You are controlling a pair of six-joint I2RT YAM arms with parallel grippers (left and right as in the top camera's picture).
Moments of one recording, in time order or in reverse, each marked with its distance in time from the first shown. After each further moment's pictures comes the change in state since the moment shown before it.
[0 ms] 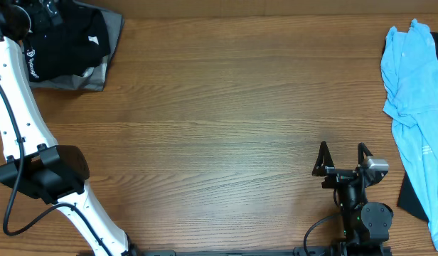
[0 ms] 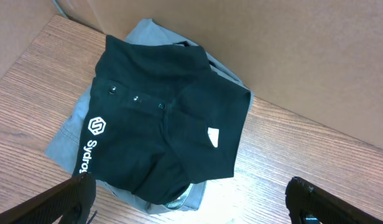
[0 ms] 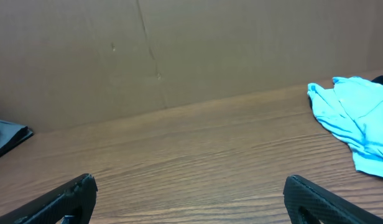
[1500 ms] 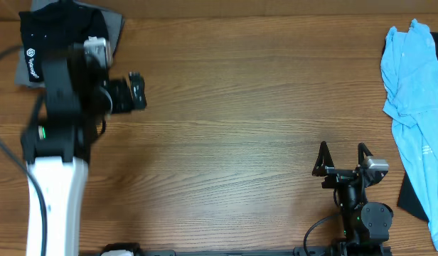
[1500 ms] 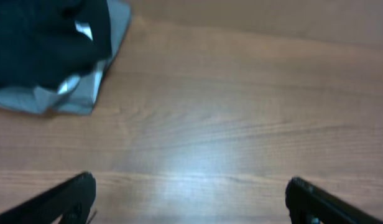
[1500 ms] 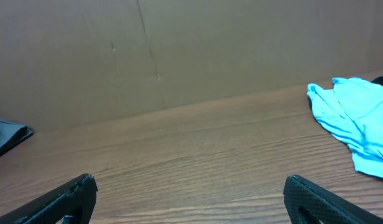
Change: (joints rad) left arm -0.345 -0.969 -1.229 0.330 -0.001 0.000; right arm 0.000 -0.001 0.000 0.000 0.000 -0.003
